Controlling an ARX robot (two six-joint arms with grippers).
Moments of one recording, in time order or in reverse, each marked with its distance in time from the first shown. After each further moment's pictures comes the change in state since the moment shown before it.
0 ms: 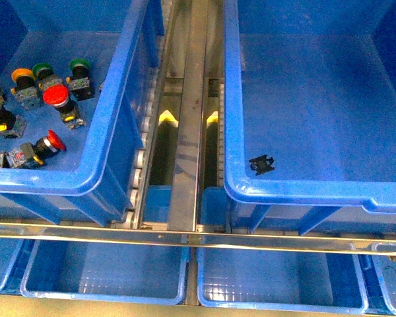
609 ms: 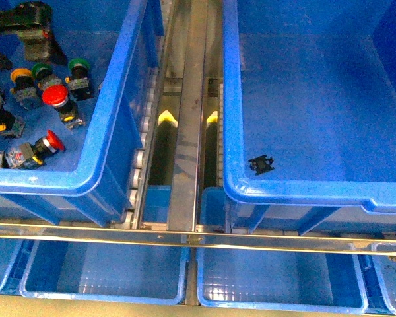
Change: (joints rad) left arm 0.013 1.051 0.824 -0.098 0.289 0.358; right arm 0.000 0.000 0.000 0.000 0.000 0.000
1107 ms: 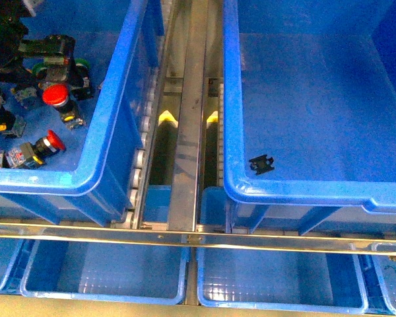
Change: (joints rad) left arm 0.008 0.209 0.208 -0.113 0.031 0.118; right arm 0.000 0.000 0.000 0.000 0.000 0.000
